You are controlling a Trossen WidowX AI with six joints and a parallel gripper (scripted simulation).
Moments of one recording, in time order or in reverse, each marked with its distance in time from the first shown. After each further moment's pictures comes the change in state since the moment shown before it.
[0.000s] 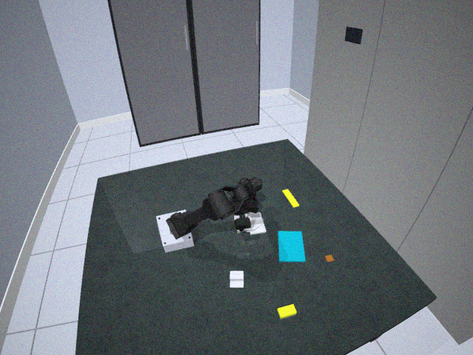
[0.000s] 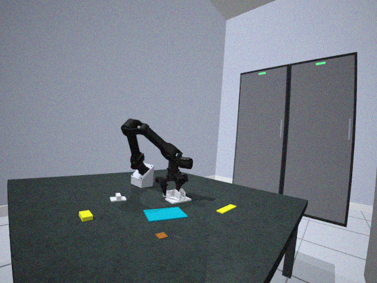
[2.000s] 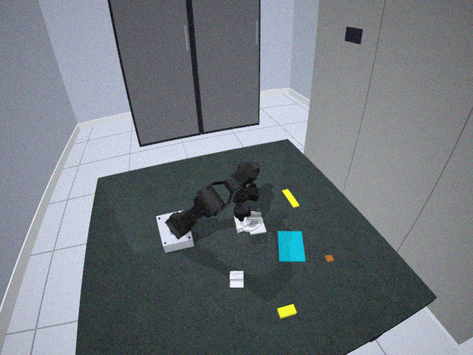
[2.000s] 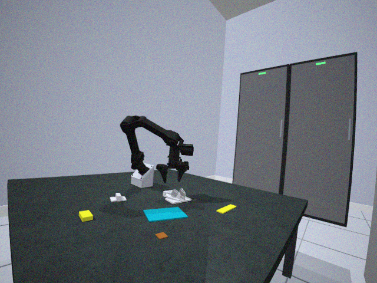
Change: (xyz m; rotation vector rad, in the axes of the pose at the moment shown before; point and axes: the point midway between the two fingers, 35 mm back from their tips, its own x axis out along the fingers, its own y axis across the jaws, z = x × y) arm -0.068 0.001 0.000 0.002 -0.011 0.005
